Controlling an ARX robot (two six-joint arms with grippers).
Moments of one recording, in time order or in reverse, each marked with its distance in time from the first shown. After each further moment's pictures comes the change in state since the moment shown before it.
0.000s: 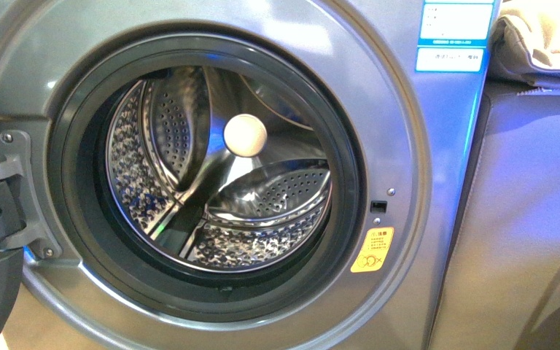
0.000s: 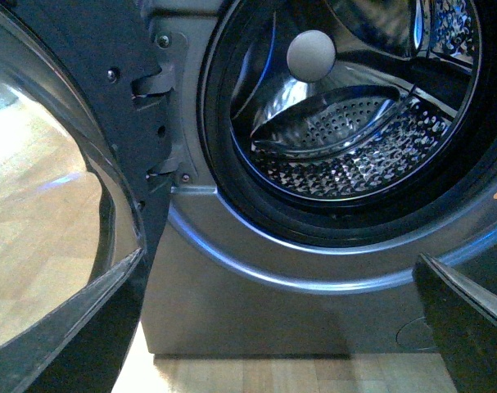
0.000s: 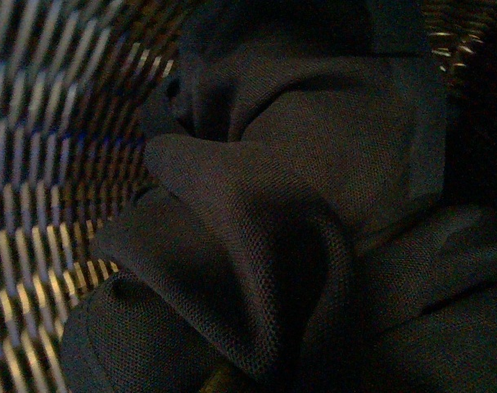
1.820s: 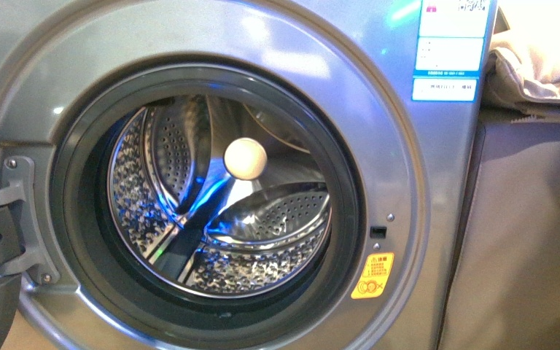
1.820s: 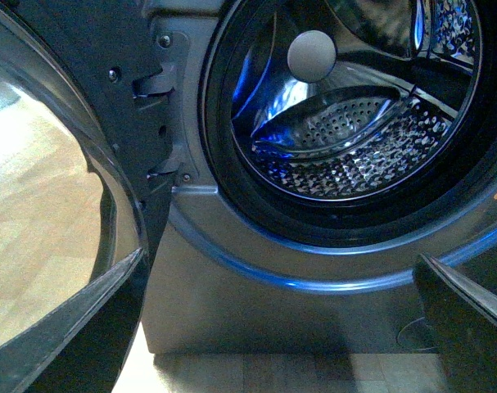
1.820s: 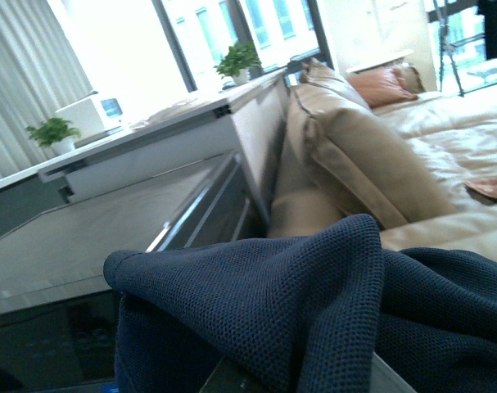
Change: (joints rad) left arm 0.000 0.000 0.000 0.000 0.000 0.000; right arm 0.281 -1.052 0.695 -0.435 -0.189 0.068
